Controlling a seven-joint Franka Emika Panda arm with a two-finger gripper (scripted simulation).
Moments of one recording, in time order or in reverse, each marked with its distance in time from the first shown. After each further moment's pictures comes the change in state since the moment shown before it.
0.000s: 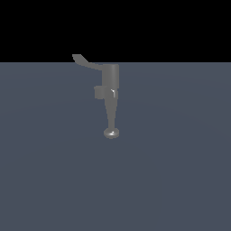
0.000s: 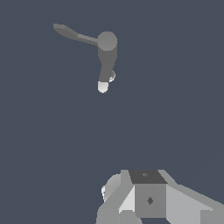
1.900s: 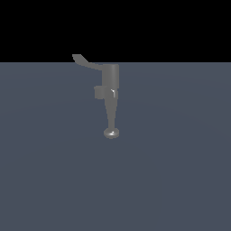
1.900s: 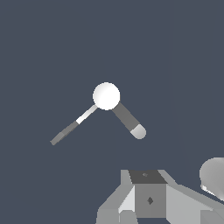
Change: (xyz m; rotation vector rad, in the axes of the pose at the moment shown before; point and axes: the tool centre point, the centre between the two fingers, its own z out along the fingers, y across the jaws) arm 0.165 -0.057 0.071 0.072 -0.074 0.860
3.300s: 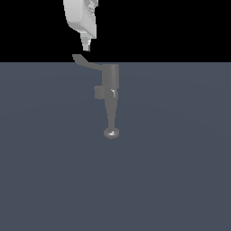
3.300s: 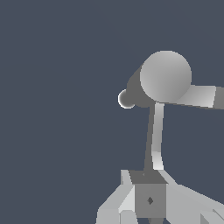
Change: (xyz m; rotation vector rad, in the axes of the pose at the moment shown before) arm 0.033 -0.111 0.108 -0.015 0.051 0.679
